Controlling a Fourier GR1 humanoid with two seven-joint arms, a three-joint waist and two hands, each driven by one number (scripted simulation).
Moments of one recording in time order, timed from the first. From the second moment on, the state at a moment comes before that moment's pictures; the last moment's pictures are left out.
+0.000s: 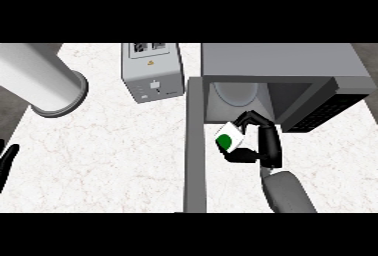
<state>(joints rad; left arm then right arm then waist) 0.33 0.07 0.22 -2.27 0.29 -0.27 0.09 -0.27 0.00 0.14 -1.12 0.09 -0.33 -0.51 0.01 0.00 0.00</state>
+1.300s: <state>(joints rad) 0.29 0.07 0.20 -2.22 0.25 -0.33 0.08 -0.97 -0.20 -0.11 -0.23 0.25 -0.72 -0.52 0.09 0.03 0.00</state>
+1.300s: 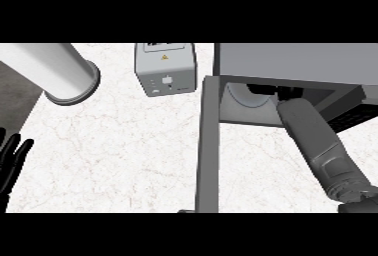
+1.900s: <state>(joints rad) 0.25 0.08 0.19 -2.20 0.22 -0.33 0.08 -1.08 -0.17 -0.07 -0.11 0.32 -0.67 -0.49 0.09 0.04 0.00</state>
